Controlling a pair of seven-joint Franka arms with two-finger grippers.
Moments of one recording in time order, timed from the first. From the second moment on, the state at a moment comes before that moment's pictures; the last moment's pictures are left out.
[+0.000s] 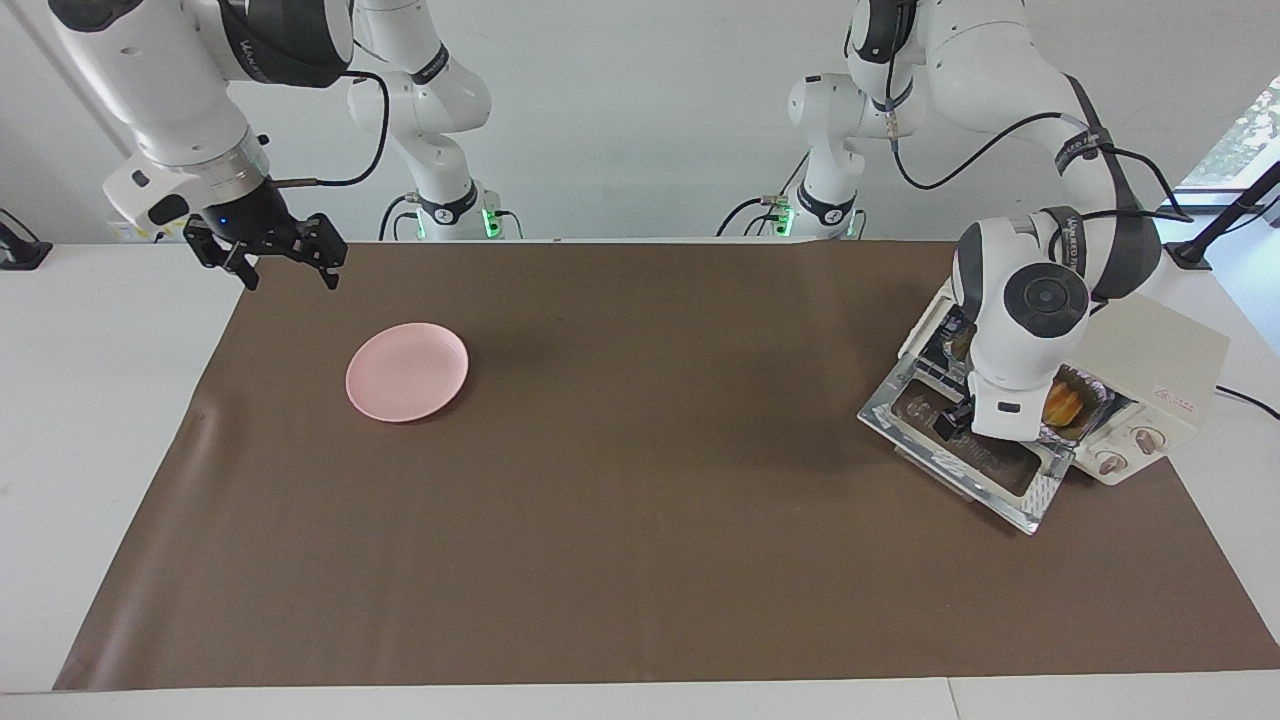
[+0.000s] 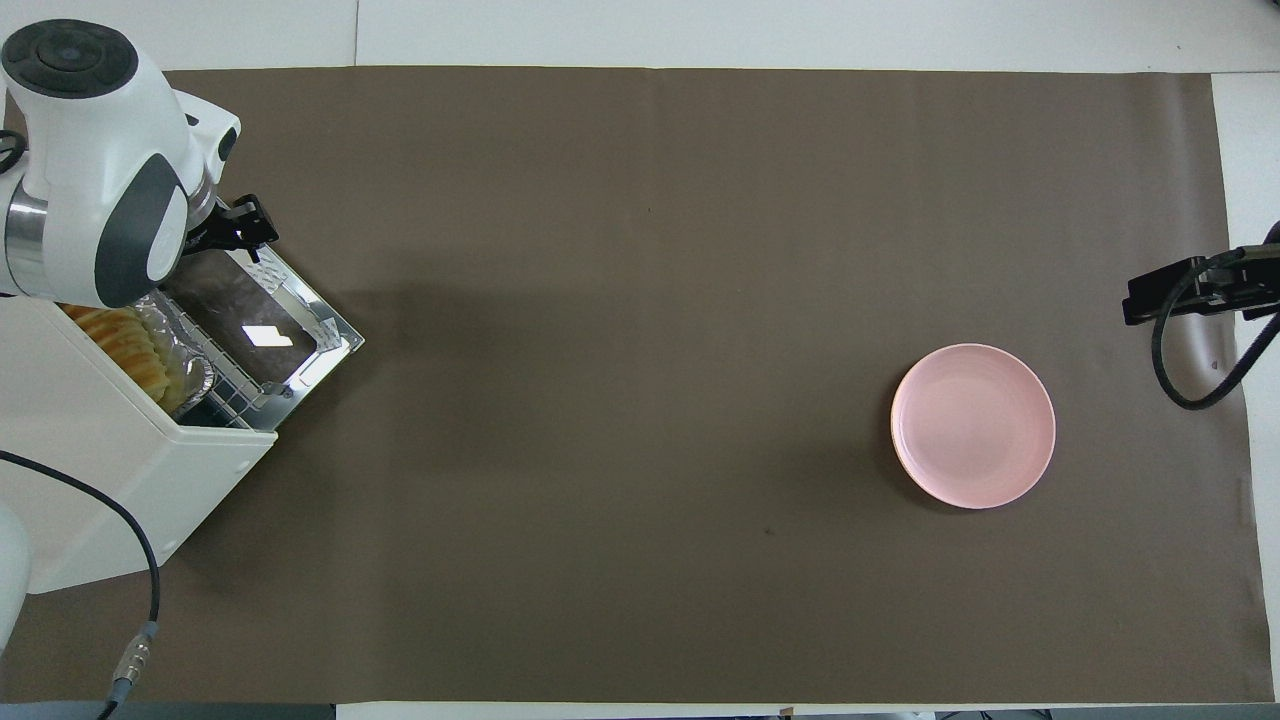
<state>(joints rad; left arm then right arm) -0.19 0.39 0.08 -1.57 0.29 1.79 -0.58 0.06 0.00 -0.10 -1.61 -0.04 1.56 -0.05</state>
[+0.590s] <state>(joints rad) -0.15 0.37 0.09 -1.61 0.29 1.82 -0.59 0.06 0.00 -0.10 -1.61 -0.04 1.56 -0.05</state>
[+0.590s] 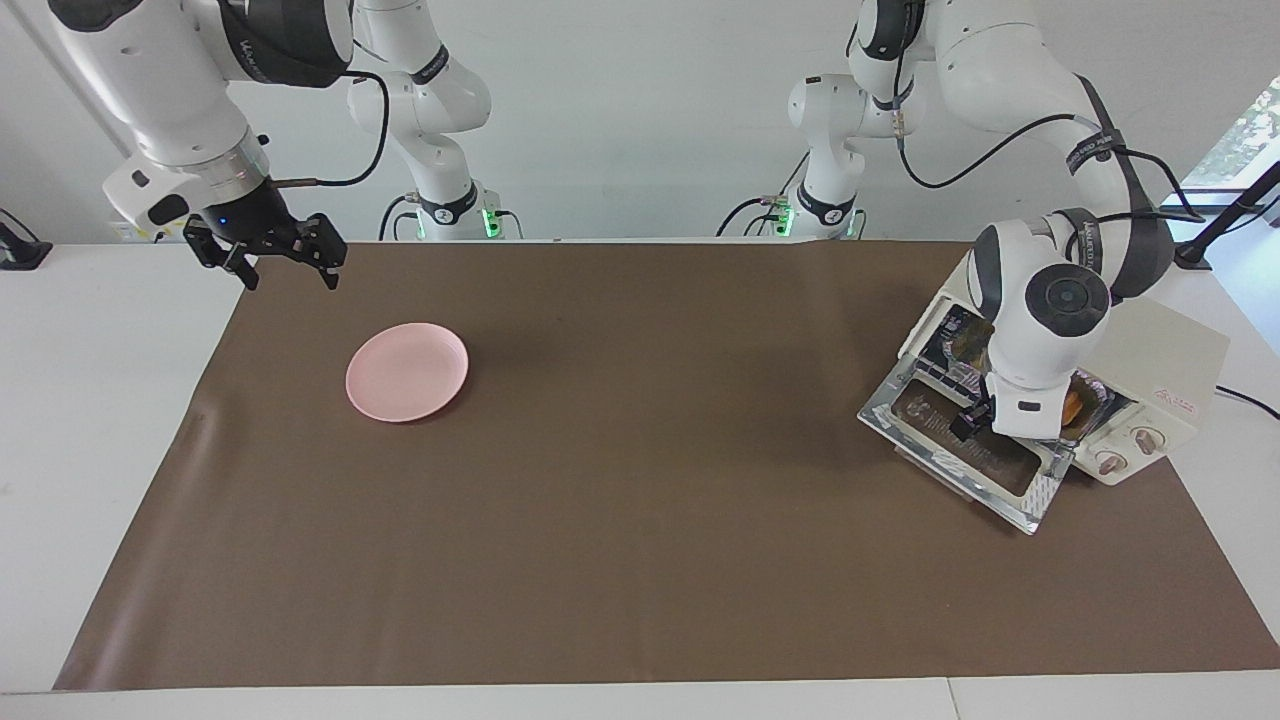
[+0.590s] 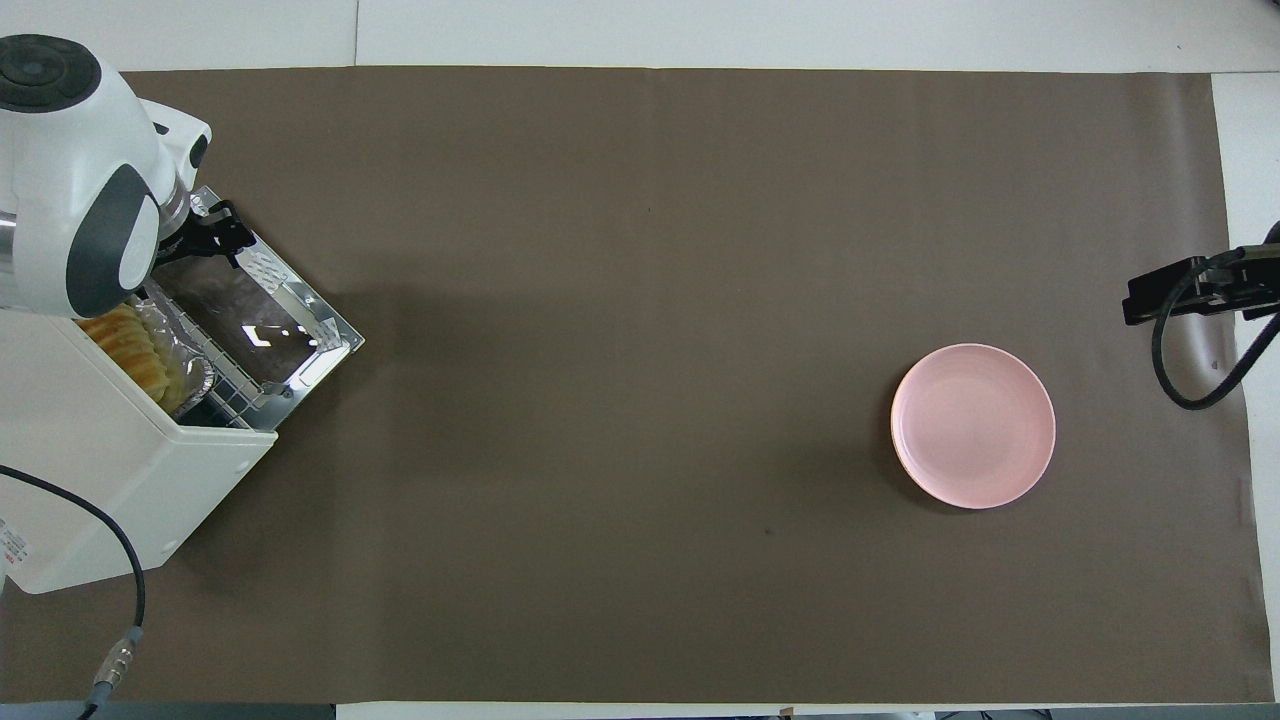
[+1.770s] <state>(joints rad) -0.13 0.32 0.09 -1.76 0.29 1.95 -0.67 0.06 0.00 -0.10 -1.61 -0.04 1.56 -0.05</state>
